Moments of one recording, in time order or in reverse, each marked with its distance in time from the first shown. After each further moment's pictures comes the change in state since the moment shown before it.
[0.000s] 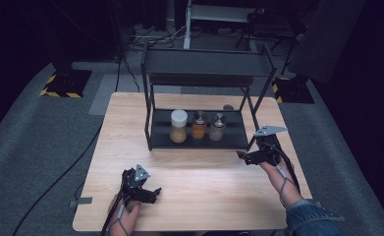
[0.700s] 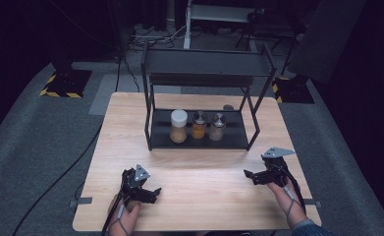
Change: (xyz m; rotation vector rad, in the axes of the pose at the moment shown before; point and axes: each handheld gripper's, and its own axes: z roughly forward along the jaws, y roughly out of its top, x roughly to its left) left arm 0.000 0.000 0.000 0.000 0.000 0.000; right arm -0.003 -0.078 0.005 -0.002 0.021 0.029
